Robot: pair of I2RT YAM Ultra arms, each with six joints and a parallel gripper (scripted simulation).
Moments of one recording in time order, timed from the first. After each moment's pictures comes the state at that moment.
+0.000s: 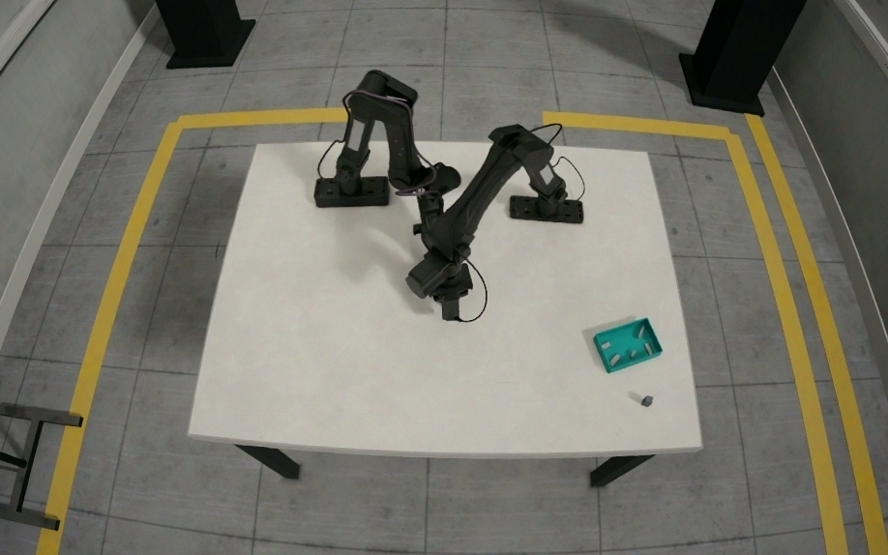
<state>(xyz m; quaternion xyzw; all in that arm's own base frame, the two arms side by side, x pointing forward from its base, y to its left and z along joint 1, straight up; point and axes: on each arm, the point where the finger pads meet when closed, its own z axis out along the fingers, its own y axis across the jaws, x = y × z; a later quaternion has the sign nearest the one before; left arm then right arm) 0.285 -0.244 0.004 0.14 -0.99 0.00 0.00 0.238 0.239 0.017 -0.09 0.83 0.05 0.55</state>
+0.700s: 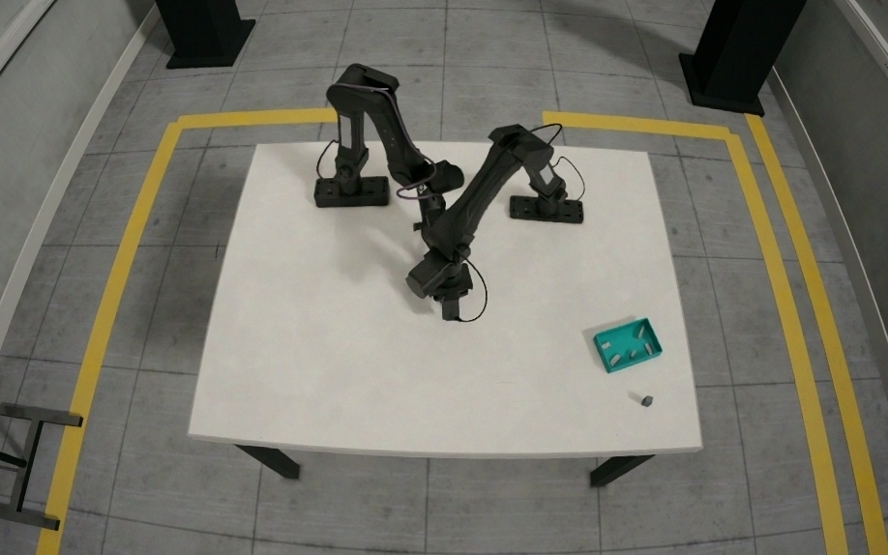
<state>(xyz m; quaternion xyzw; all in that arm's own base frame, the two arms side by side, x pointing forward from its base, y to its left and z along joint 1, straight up) 0.284 -0.244 0.004 0.14 -0.99 0.00 0.00 0.239 0.239 0.027 -0.09 0.85 0.05 0.51</state>
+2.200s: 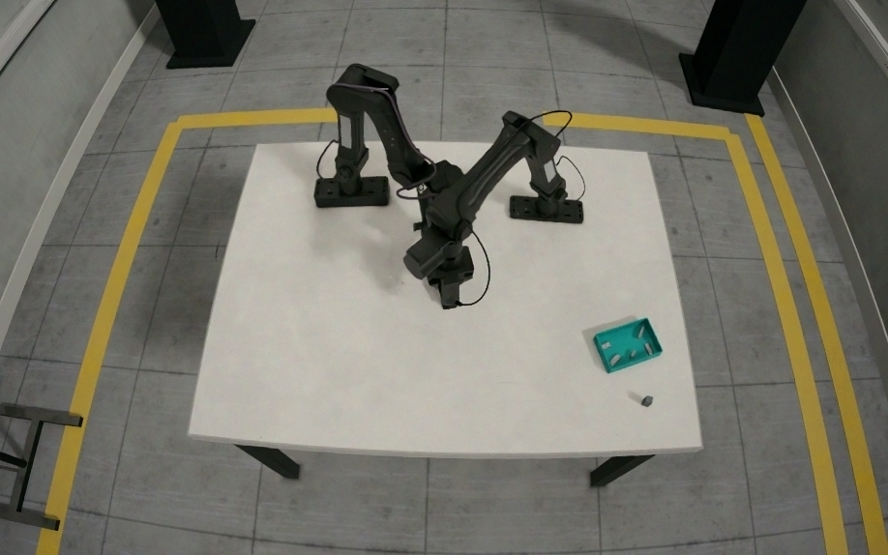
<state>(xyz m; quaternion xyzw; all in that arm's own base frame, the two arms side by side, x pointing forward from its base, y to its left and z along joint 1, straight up) 0.290 -0.246 0.083 0.14 -0.99 0.00 -0.01 0.239 0.239 0.027 -0.09 0.85 0.05 0.51</state>
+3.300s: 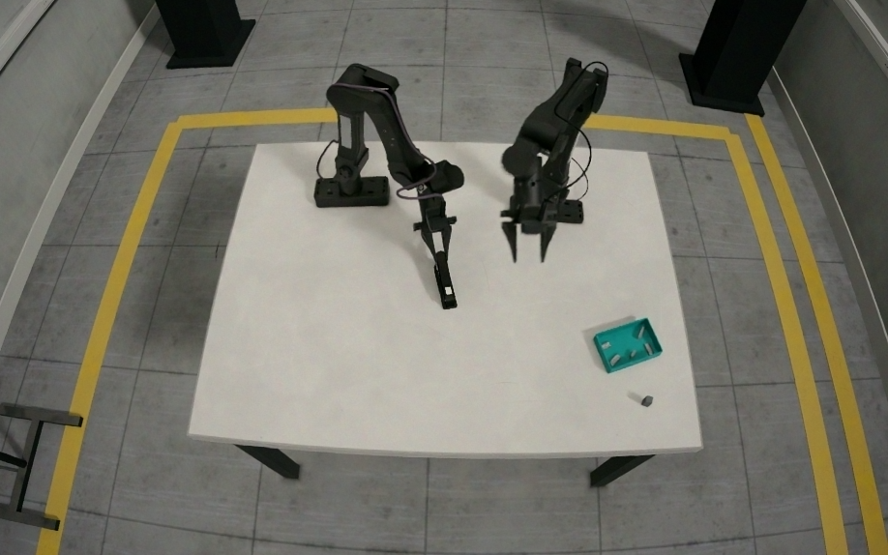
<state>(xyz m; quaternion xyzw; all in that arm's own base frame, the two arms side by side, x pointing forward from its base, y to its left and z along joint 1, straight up) 0.342 -0.086 0.295 0.06 -0.88 -0.01 -0.48 0.239 0.239 0.027 -0.09 0.85 0.05 0.51</state>
